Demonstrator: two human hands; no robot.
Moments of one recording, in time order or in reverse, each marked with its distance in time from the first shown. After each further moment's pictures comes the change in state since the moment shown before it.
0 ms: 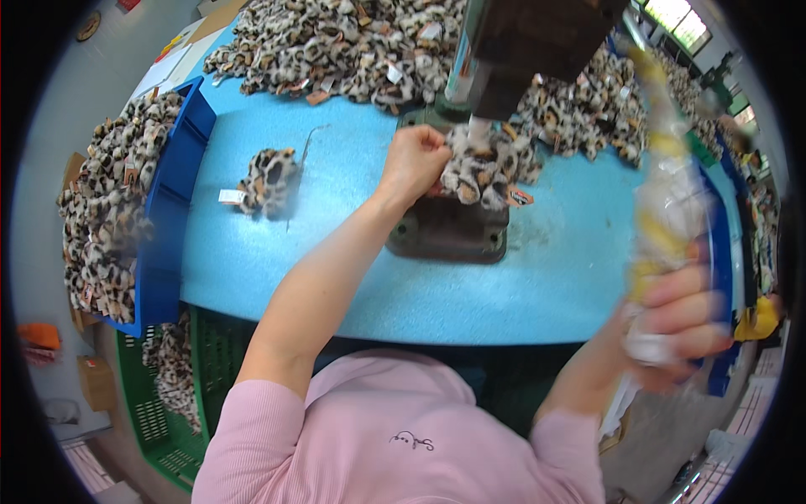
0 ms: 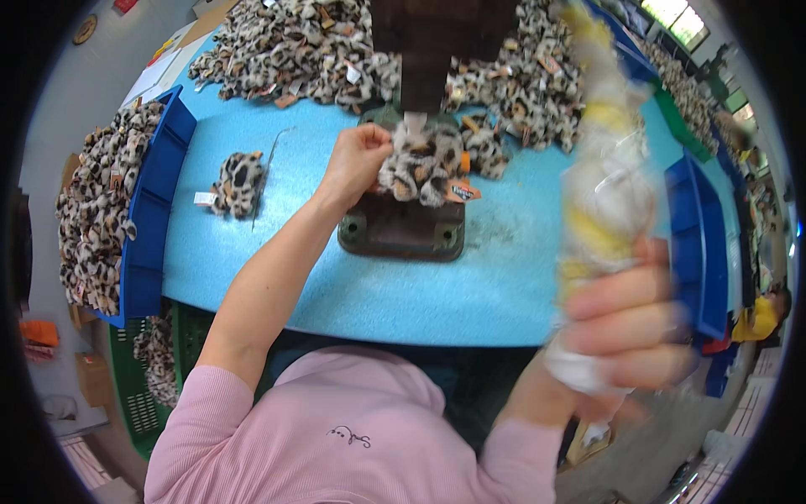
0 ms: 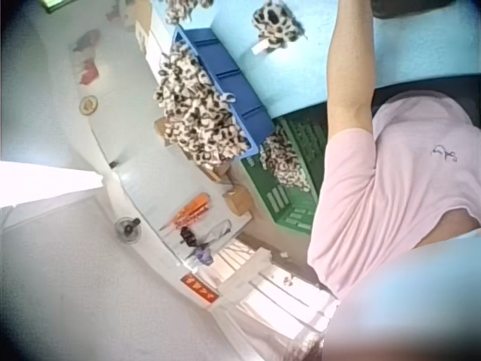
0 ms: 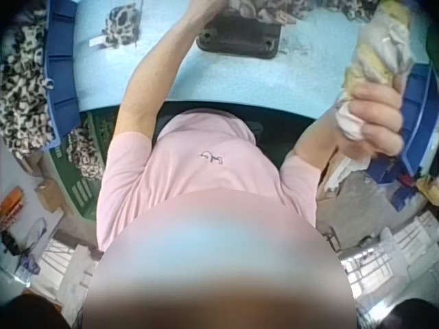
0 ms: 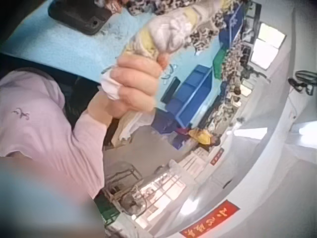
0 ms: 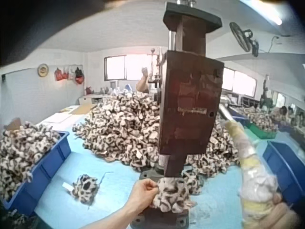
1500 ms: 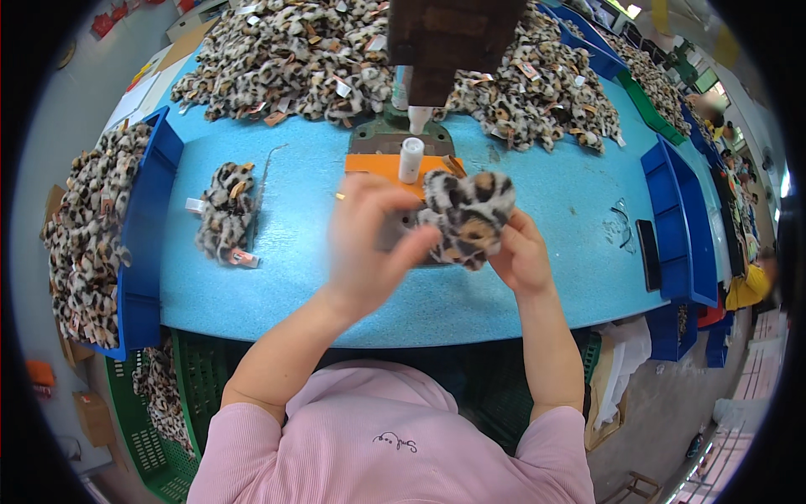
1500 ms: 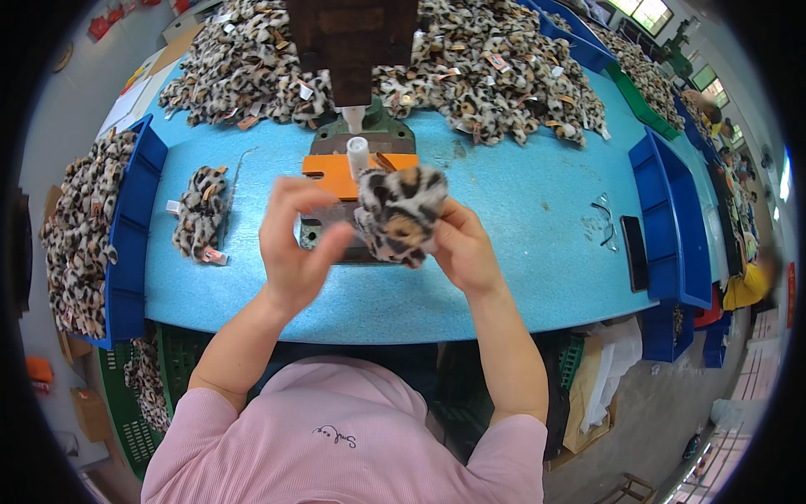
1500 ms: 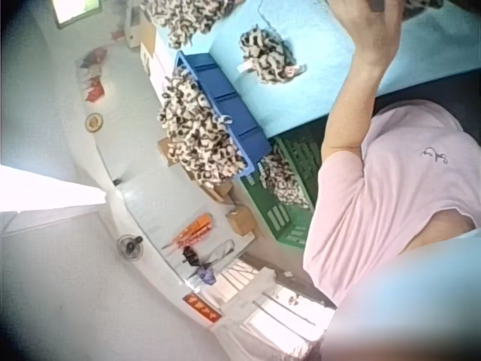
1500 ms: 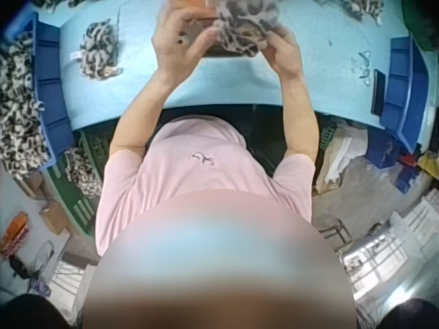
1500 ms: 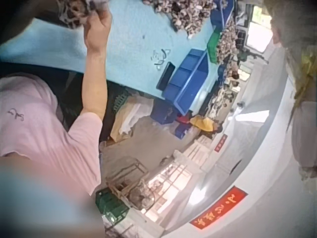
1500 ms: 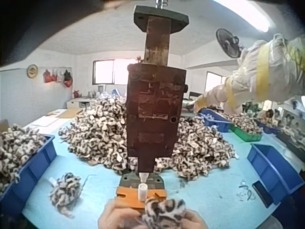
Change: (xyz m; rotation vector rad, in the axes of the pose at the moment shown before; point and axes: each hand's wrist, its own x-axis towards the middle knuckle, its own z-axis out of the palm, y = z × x) left_hand -0.103 0.032 0.006 0.364 0.051 0.956; right_hand -0.077 0.070 -0.027 0.706 -0.356 1.028
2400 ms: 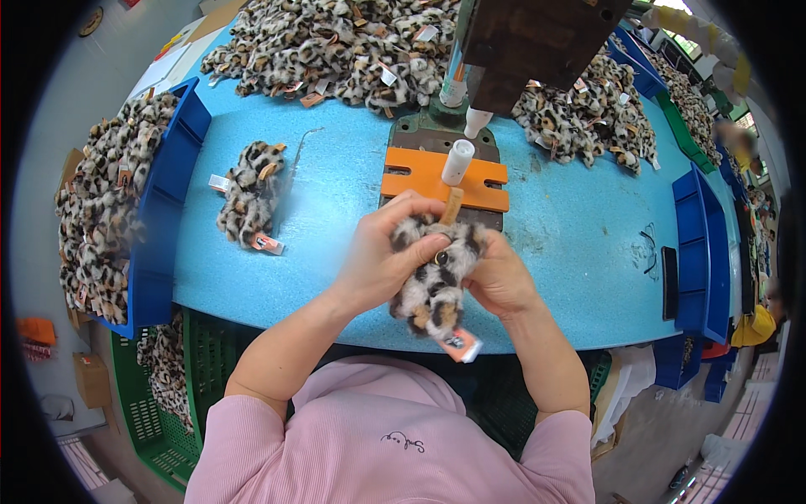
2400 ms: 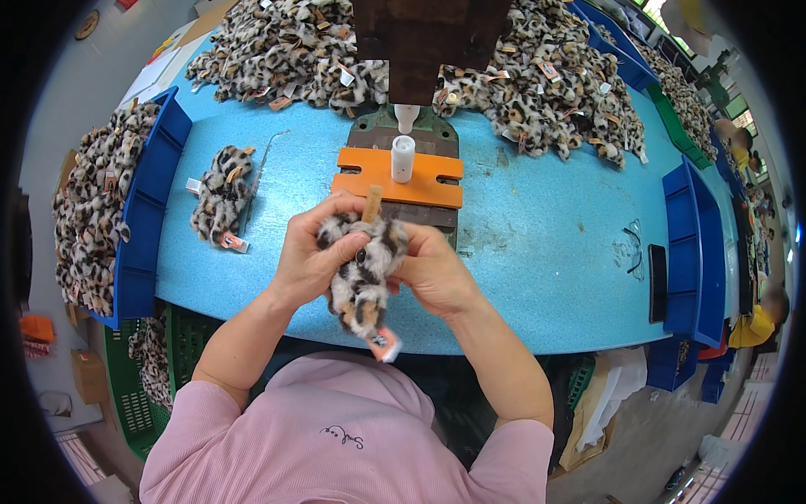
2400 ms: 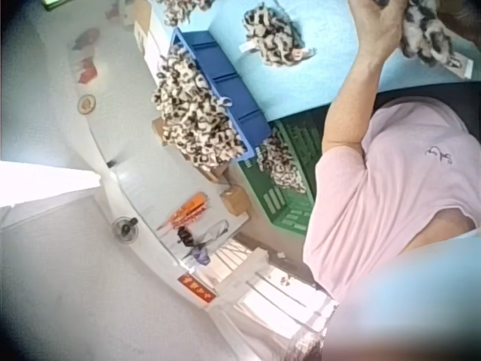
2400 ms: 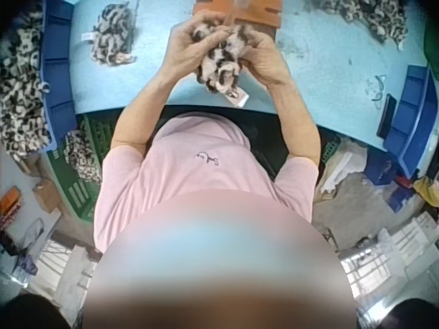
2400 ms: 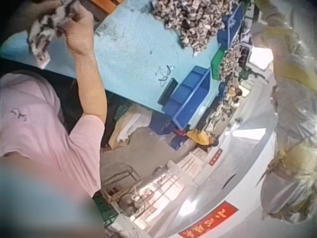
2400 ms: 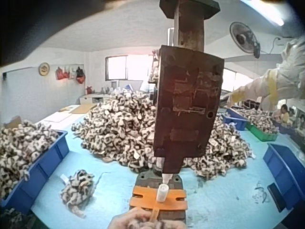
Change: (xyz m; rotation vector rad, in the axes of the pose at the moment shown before) left_hand -0.015 -0.022 -0.016 -0.551 -0.204 -0.583; right_hand 0.025 0.029 0.063 -0.038 0.008 0.356
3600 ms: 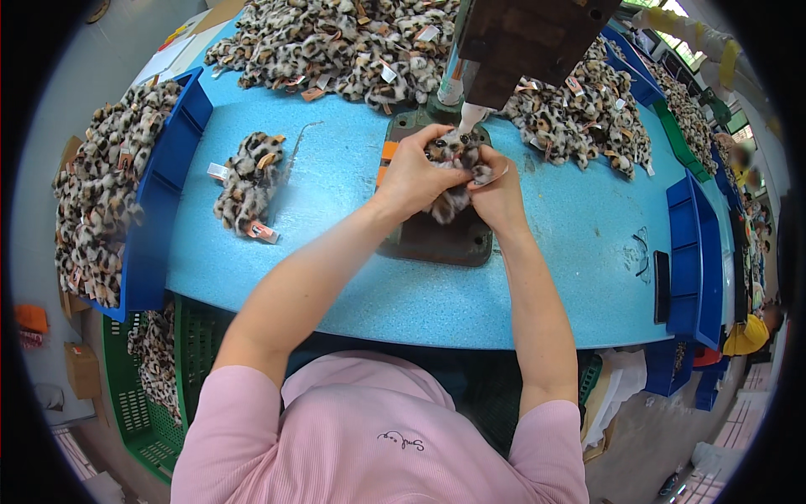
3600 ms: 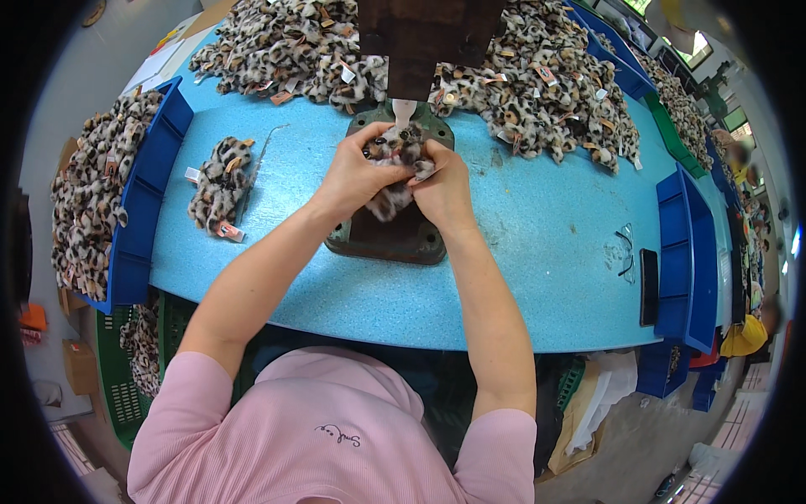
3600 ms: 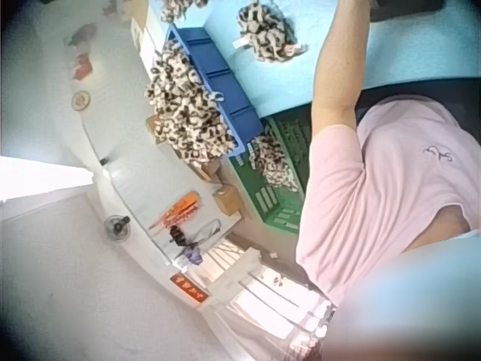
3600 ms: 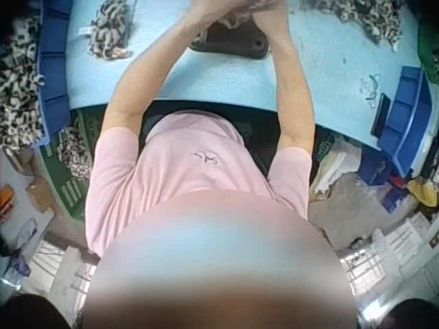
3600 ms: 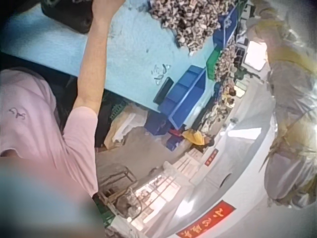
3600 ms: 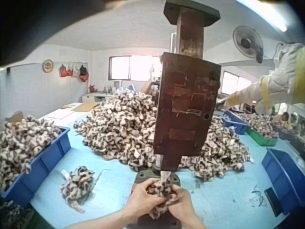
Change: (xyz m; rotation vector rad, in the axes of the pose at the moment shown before) left_hand 0.082 -0.033 0.016 0.193 0.129 0.096; right_hand 0.072 -0.022 -0.050 -1.073 0.398 -0.564
